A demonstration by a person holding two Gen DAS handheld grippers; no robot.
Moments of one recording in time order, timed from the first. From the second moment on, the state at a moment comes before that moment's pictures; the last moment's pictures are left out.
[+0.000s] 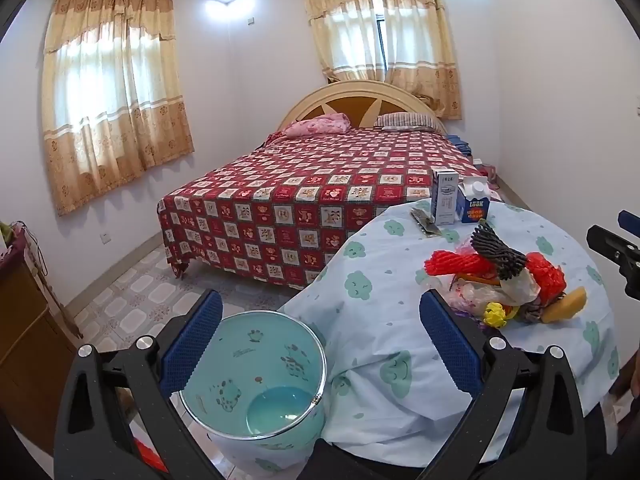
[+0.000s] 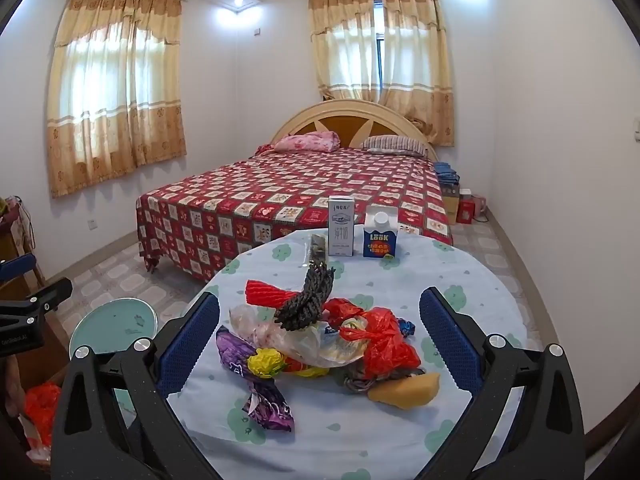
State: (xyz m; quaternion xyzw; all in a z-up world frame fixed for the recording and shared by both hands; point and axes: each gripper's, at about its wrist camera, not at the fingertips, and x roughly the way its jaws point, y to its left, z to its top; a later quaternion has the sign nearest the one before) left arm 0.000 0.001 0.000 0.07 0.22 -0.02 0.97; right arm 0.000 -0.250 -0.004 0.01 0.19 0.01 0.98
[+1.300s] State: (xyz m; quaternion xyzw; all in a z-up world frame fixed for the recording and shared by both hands) left arm 0.002 0.018 0.005 0.07 0.22 -0.01 0.97; right arm 0.002 -0.252 -0.014 0.01 0.20 0.01 0.98
